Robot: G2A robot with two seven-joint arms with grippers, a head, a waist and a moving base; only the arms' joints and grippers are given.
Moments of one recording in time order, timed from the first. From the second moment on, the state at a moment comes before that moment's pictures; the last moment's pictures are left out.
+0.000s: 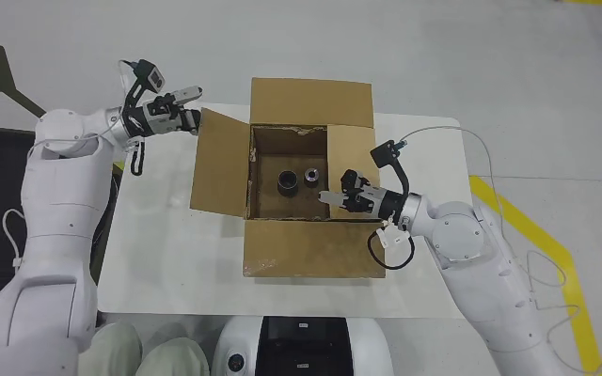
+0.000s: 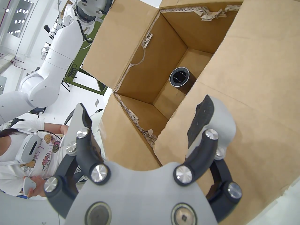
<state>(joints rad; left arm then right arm) 0.72 -0.97 -1.39 -0.98 -0.49 -0.20 -1.35 -1.20 -1.18 1.19 -1.76 -0.30 -0.29 0.79</state>
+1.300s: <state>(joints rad) 0.55 -1.09 -1.05 -0.96 -0.58 -0.19 -1.28 -1.20 -1.18 1.19 -1.76 -0.30 -0.29 0.79</state>
